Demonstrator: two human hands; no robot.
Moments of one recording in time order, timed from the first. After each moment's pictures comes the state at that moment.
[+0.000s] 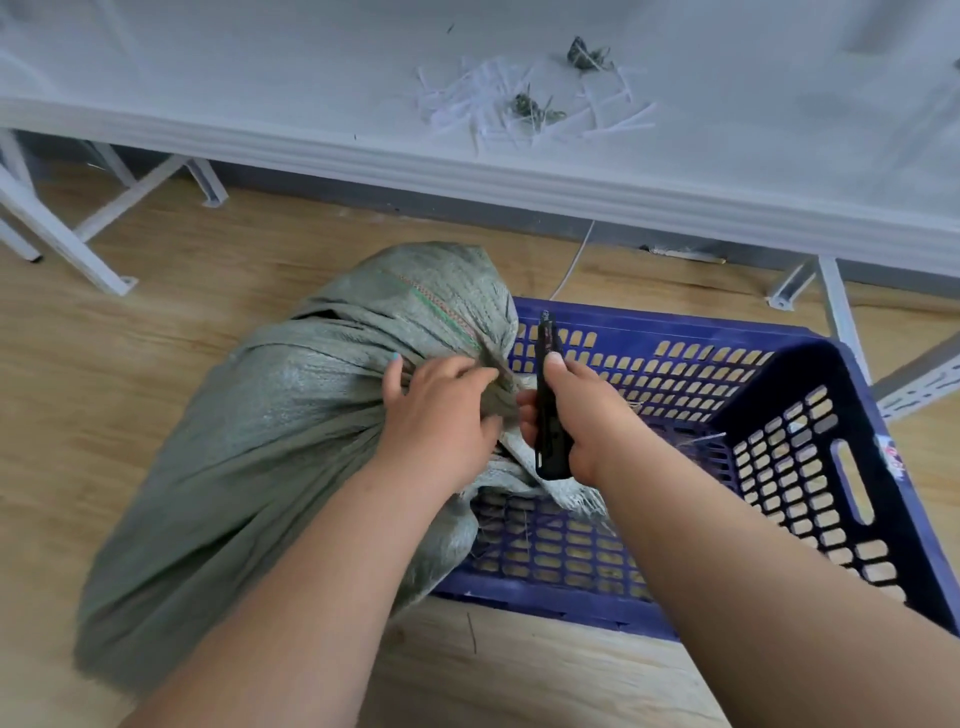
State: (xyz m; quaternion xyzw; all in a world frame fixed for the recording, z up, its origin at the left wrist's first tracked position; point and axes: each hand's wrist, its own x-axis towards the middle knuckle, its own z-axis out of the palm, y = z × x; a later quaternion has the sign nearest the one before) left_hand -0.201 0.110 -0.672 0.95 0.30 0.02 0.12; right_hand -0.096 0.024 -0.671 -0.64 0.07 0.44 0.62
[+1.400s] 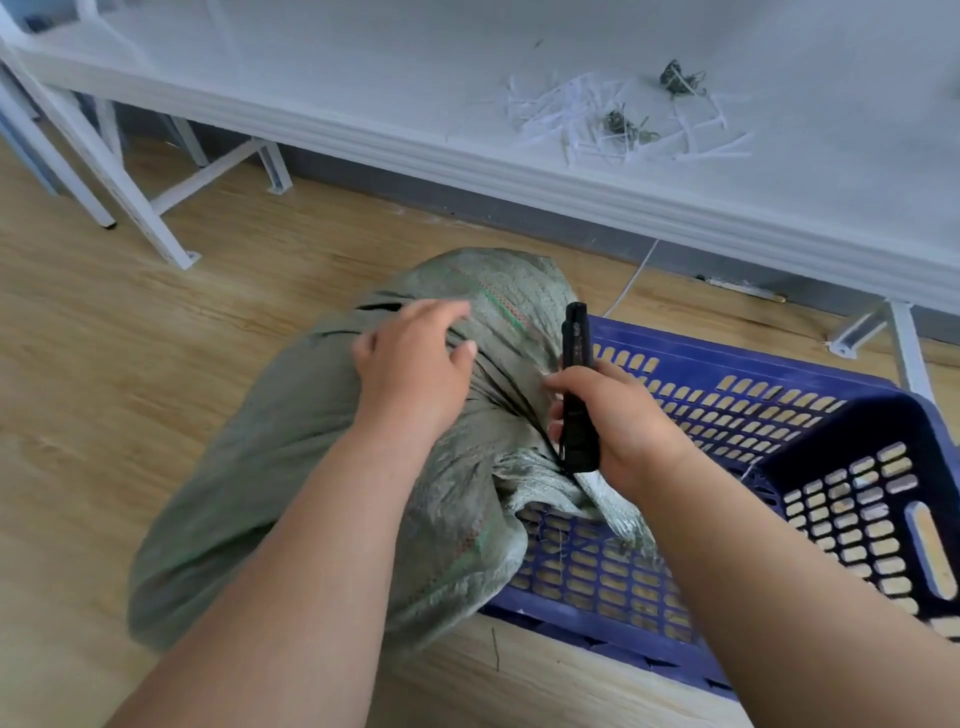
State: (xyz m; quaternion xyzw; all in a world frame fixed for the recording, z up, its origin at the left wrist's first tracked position) left_hand -0.235 0.171 -0.646 0.86 0.43 0.18 0.21; right_hand -0.116 0.050 -0.663 -0.64 -0.06 0.45 0.62
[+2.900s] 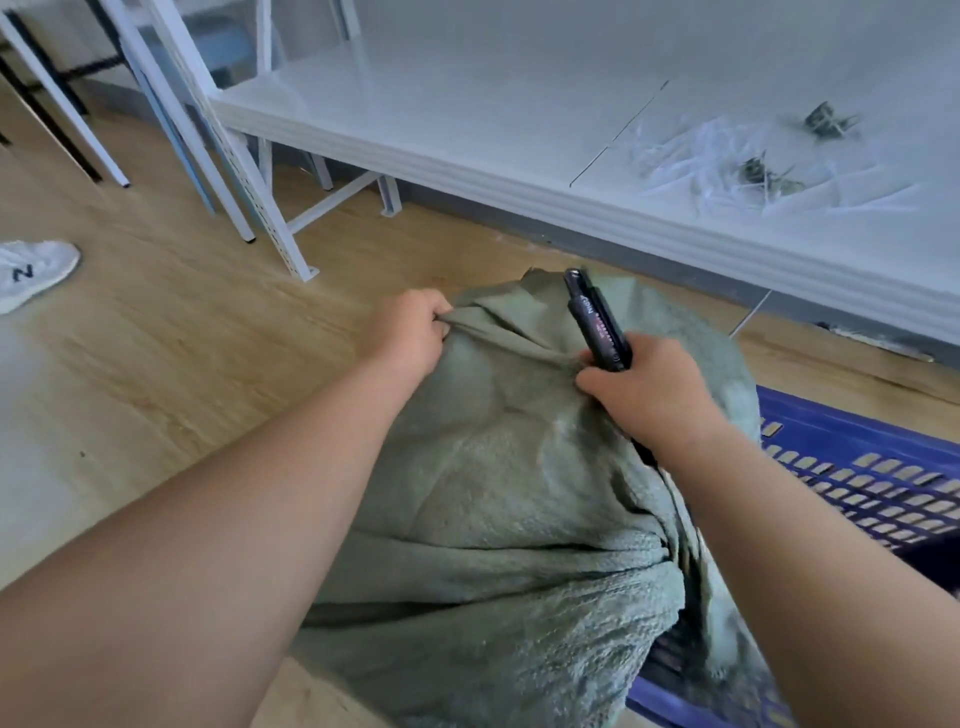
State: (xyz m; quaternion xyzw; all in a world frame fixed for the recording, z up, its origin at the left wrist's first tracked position) left_hand -0.270 0.302 -0.642 0.82 0.53 0.13 0.18; right_hand -0.131 0.124 -0.617 -0.83 -0.35 0.22 0.37
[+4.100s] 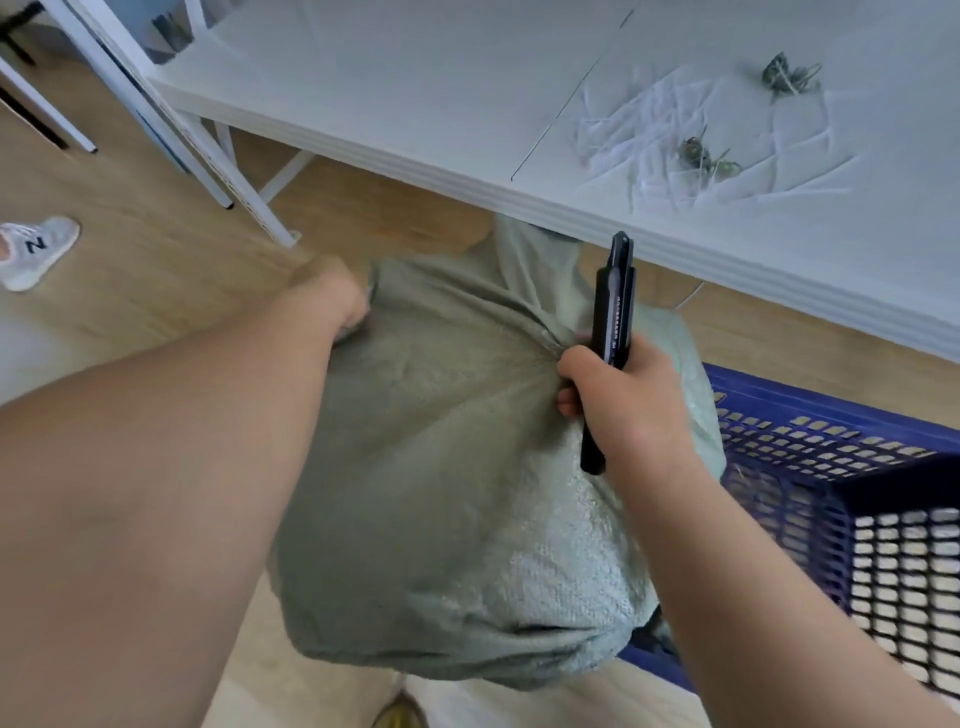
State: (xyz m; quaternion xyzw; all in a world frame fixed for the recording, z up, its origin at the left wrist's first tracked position) left_hand -0.252 0.339 -0.558 0.76 0.62 -0.19 0.07; right_hand -0.119 0.094 -0.557 -0.74 -0.13 0.34 0.56
